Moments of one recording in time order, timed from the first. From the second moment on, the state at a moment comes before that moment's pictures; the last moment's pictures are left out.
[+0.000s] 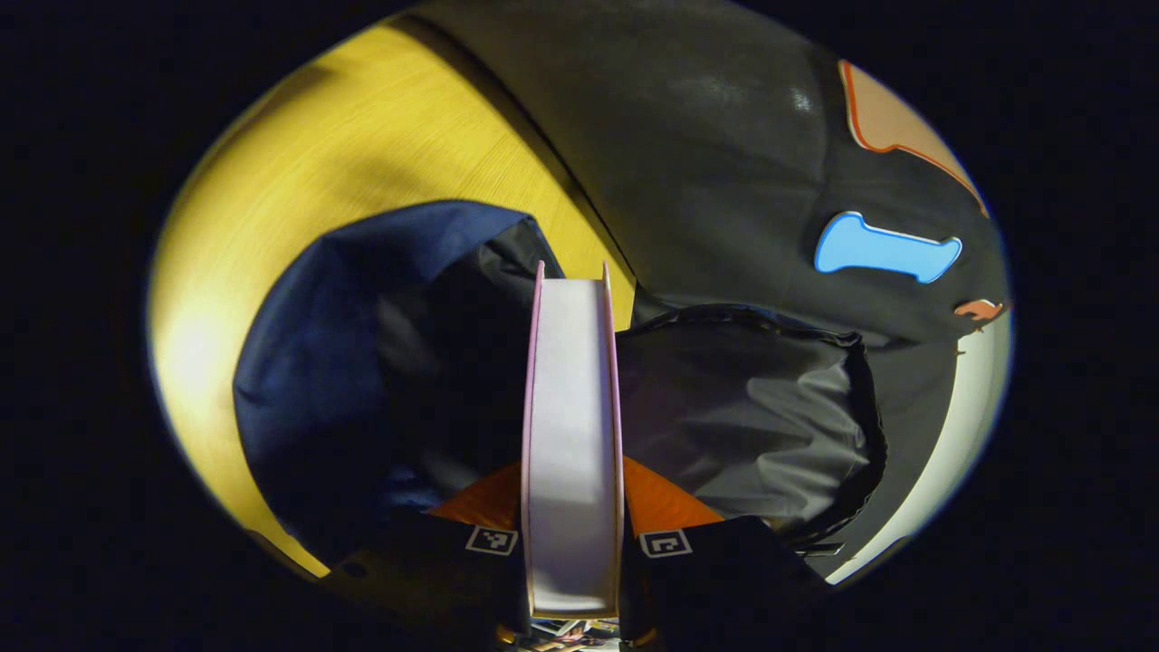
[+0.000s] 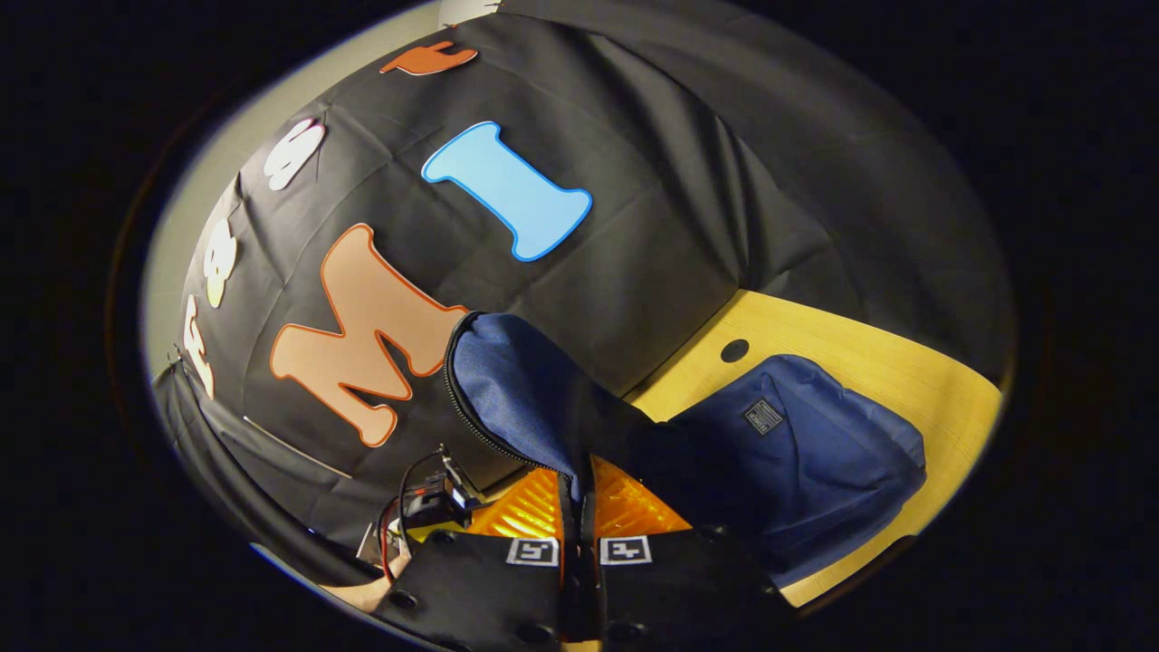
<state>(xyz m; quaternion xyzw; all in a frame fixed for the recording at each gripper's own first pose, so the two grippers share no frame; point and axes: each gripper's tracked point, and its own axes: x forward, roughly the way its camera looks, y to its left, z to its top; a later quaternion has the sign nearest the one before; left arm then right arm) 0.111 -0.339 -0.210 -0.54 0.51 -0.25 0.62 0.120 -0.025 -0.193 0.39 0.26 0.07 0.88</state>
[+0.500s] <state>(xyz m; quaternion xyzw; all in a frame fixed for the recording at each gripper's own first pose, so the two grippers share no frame) 0.095 -0.376 -0.223 -0.57 0.50 -0.26 0.59 0.124 -0.026 -0.194 0.39 0.27 0.07 0.88</state>
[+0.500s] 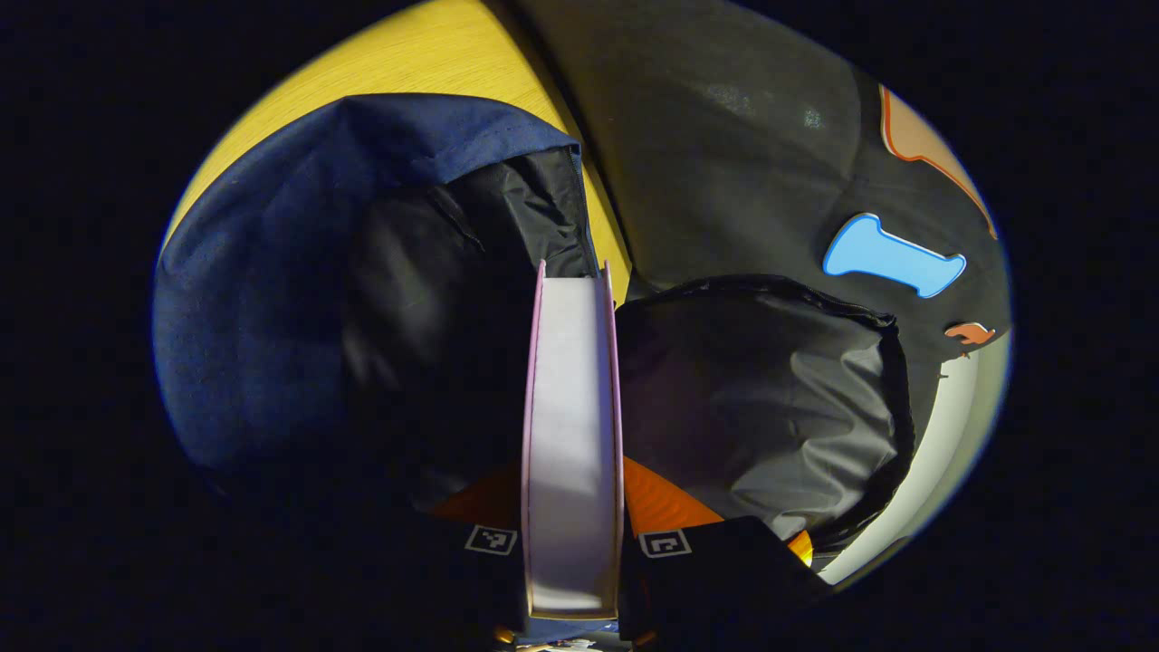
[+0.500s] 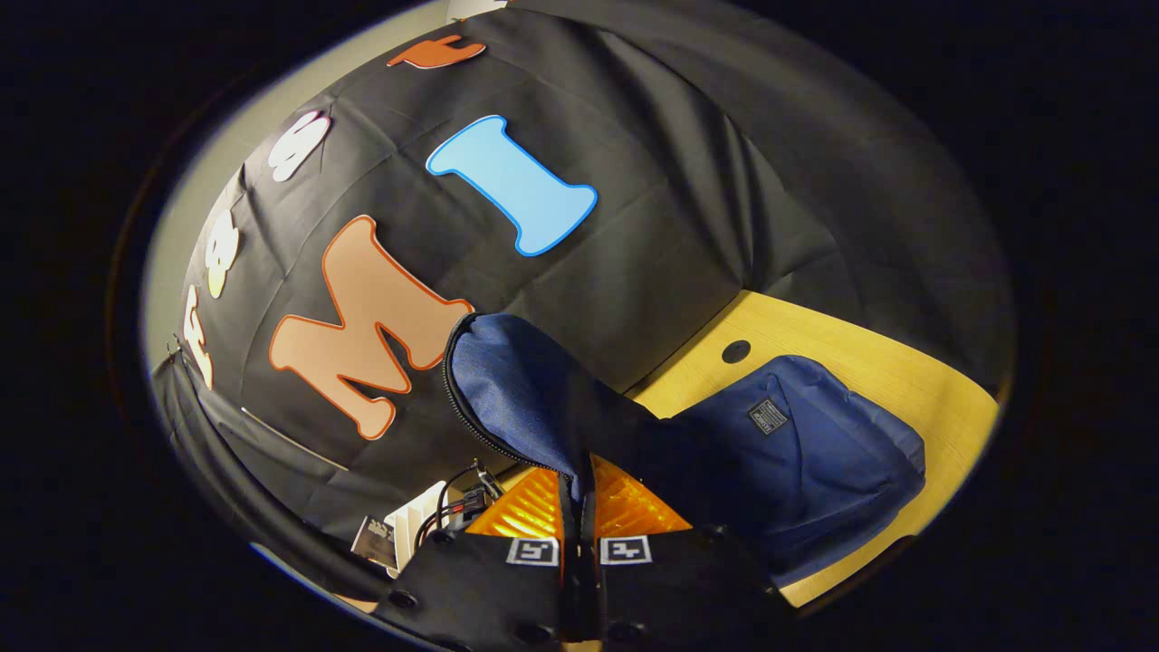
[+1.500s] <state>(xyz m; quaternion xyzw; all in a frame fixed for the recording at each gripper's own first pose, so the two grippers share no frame) 0.096 -0.280 -0.251 -0.27 0.53 -0.19 0.79 0.116 -0.026 -0.200 0.39 0.27 0.07 0.88</state>
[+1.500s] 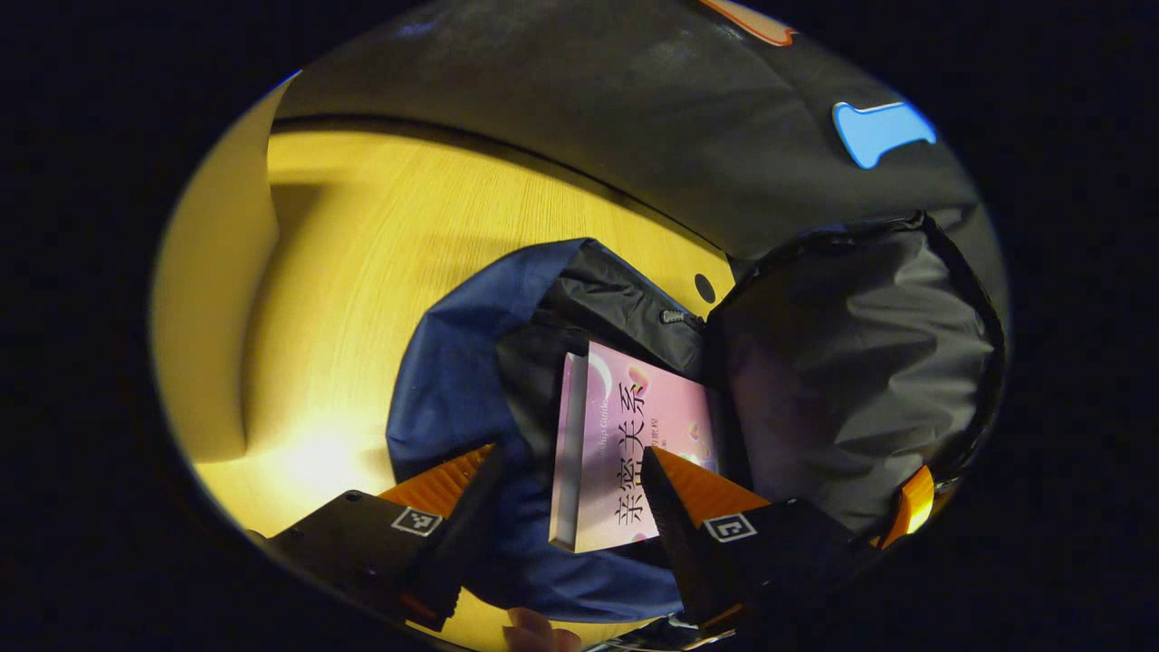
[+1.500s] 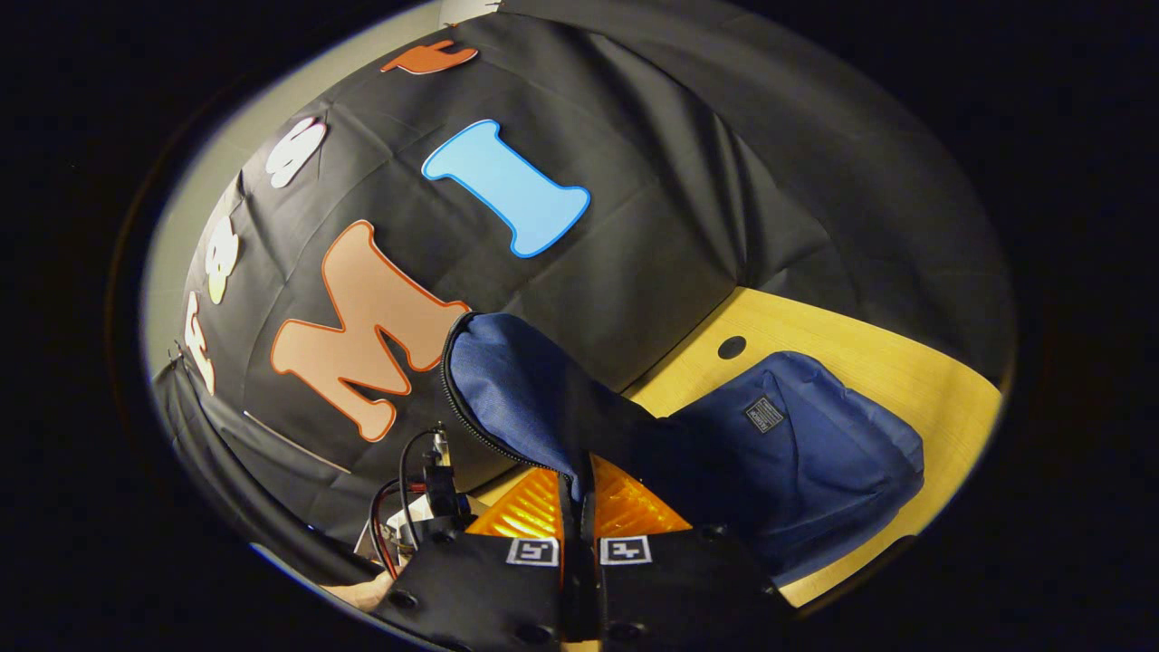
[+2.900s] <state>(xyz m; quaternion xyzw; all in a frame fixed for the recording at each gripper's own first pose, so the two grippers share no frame) 0.109 -0.059 -0.116 0.01 0.22 -0.08 0.97 0.111 -0.012 -0.203 0.37 0.28 0.08 0.88</state>
